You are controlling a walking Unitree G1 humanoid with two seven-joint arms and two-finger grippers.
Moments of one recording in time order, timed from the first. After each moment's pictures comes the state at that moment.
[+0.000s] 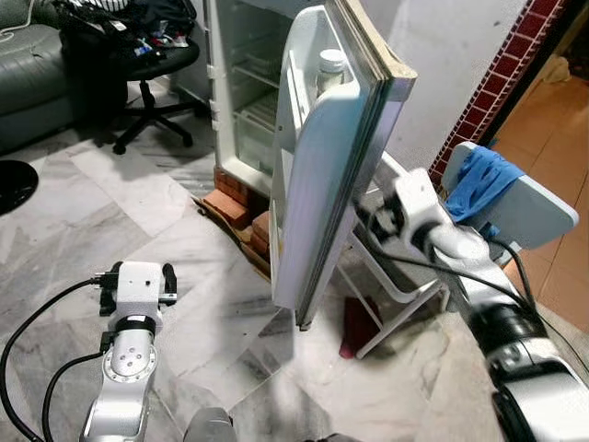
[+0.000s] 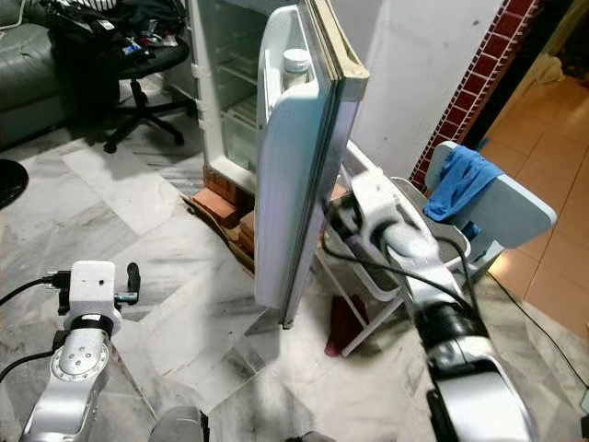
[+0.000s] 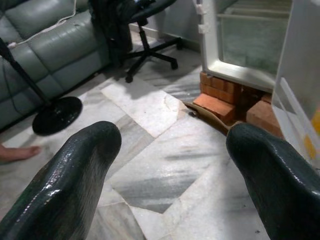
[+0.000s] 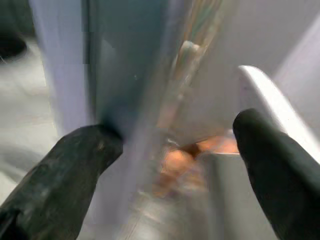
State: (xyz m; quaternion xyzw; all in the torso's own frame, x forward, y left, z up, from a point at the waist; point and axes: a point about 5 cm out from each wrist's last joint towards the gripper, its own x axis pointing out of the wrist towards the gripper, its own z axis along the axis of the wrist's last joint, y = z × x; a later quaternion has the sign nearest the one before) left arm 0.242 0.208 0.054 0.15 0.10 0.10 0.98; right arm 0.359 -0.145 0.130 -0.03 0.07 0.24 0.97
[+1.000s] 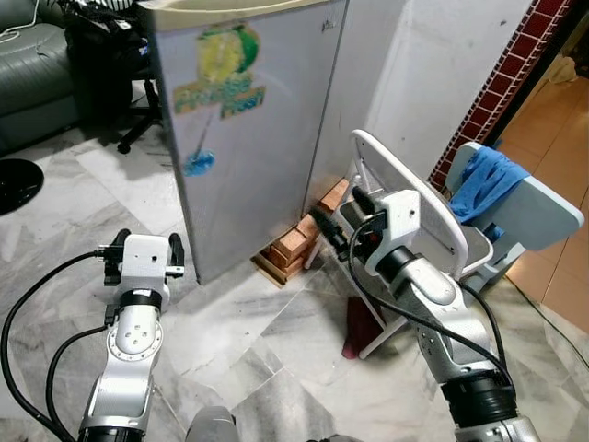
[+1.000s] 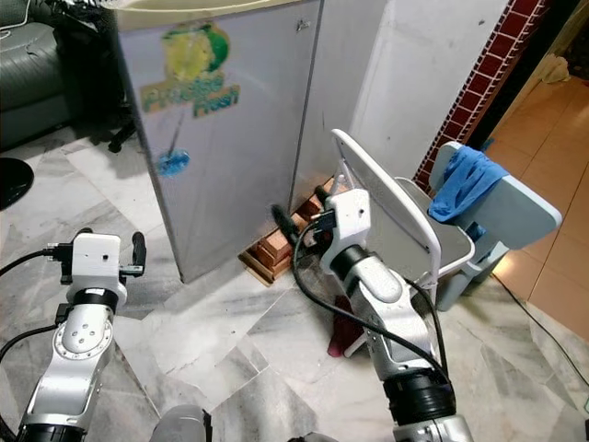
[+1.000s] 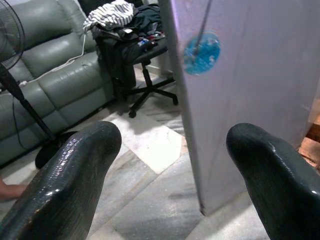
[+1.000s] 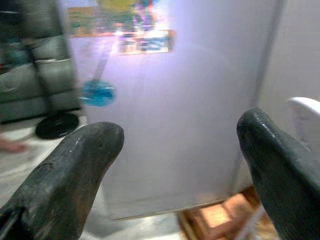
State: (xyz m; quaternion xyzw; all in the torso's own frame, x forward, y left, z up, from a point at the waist) left arm 0.257 0.197 0.084 0.15 0.03 0.09 0.98; right arm 0.302 -0.129 0.129 0.05 -0.02 0.22 0.97
